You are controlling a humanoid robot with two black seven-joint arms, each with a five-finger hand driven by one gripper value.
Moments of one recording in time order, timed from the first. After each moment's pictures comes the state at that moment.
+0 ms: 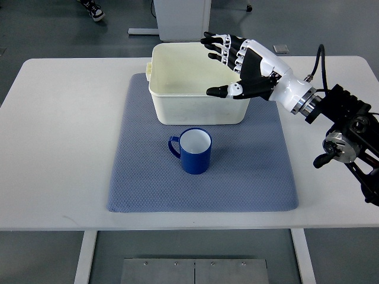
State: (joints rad) left arm -0.01 0.00 -0.10 -0.29 0.04 0.10 -0.12; right arm 0.71 -0.35 0.81 1.37 -0.80 0.23 0.18
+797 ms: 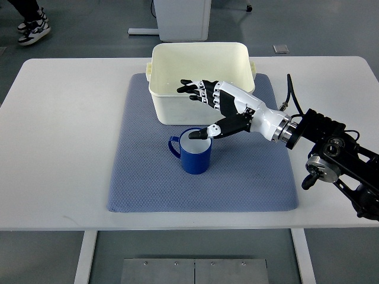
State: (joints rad) left arm -0.01 0.00 -0.10 -0.29 0.04 0.10 -0.12; right arm 0.70 -0.32 0.67 1.36 -0.85 0.22 0.17
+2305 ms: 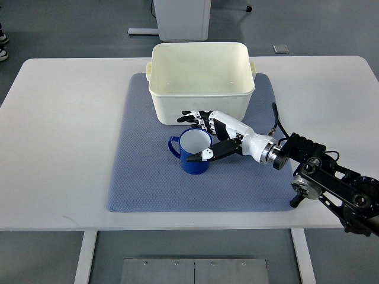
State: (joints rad) left arm -0.01 0.00 -0.10 -0.29 0.04 0.10 -0.12; right arm 0.66 -0.24 0.59 1.18 -0.90 0.19 0.19
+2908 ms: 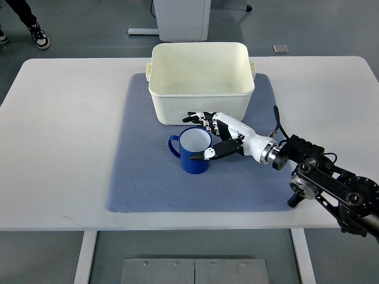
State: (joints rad) left arm -0.01 0.00 -0.10 -0.29 0.04 0.10 -0.12; right arm 0.66 -0.21 0.59 1.11 -0.90 0.18 0.19
